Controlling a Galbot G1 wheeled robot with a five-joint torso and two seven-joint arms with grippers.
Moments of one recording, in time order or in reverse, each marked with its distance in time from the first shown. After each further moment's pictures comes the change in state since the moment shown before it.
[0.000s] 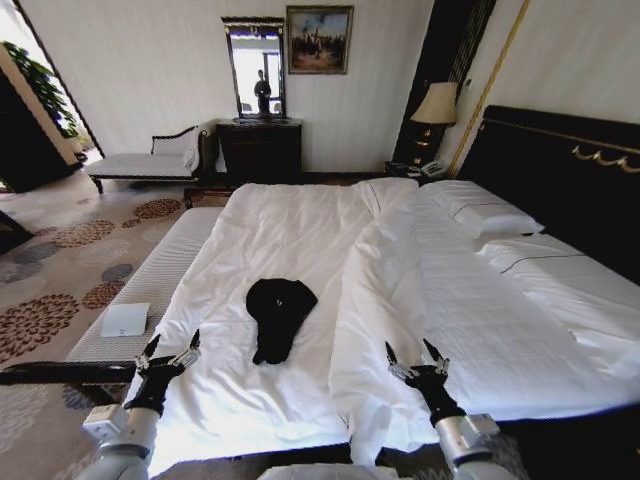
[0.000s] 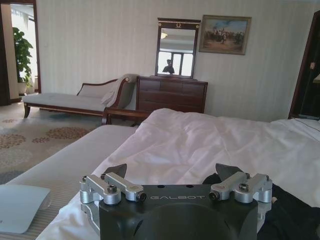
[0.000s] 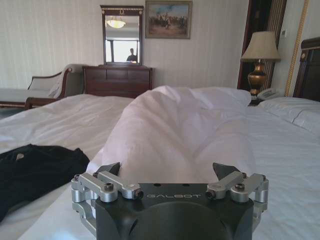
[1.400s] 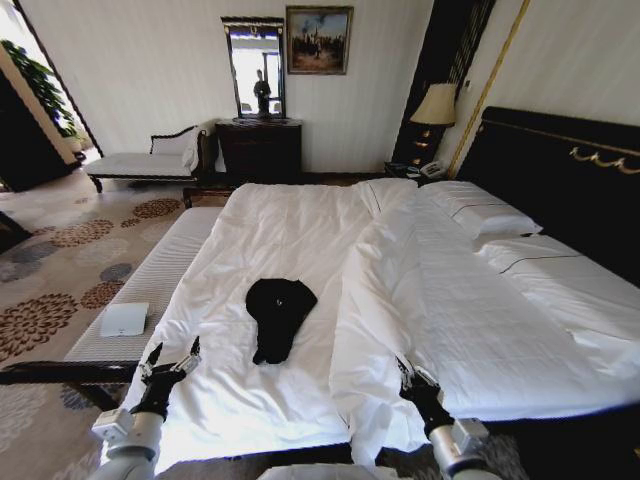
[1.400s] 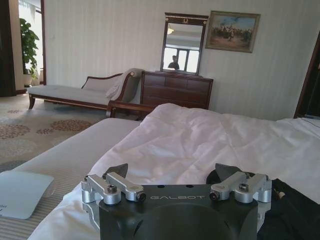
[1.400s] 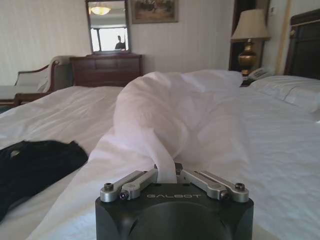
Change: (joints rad) left arm -0.020 -0.013 0.013 0.046 -0.008 -0.011 0.001; right arm -0.006 0.032 0.024 0.018 0.071 -0.056 0.021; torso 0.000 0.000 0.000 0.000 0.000
